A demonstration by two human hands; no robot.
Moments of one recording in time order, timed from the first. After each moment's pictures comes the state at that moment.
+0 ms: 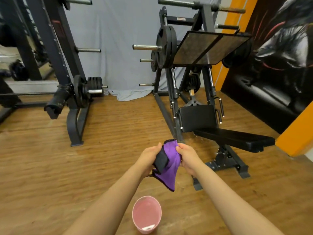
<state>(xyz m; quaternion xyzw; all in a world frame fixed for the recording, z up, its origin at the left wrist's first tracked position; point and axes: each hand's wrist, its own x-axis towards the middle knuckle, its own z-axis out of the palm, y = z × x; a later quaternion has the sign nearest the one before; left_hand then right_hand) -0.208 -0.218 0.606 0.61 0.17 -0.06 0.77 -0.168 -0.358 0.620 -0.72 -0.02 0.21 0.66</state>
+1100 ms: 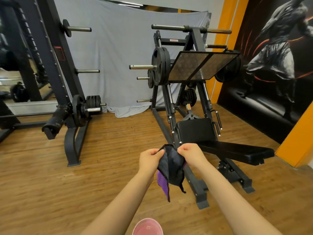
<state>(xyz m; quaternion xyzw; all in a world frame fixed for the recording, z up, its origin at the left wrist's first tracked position) -0.195 -0.236 0.663 0.67 0.21 0.09 0.70 -0.143 -0.368 0.686 -0.88 -0.03 0.09 0.47</state>
